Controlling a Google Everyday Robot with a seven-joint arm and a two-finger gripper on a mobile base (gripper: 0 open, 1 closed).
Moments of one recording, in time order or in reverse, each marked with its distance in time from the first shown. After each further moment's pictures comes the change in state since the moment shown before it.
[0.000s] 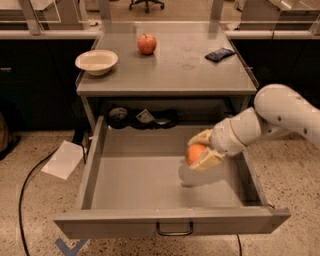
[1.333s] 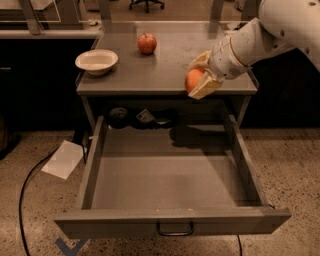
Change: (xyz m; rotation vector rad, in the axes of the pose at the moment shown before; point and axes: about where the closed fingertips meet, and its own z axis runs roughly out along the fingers) arm -0.120 -0.134 -0.125 0.269 0.102 -0.252
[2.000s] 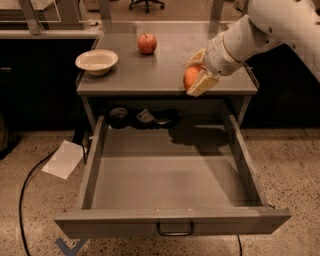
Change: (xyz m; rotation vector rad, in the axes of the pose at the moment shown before) arm 0.004 -0.013 0.008 0.003 0.061 -0.028
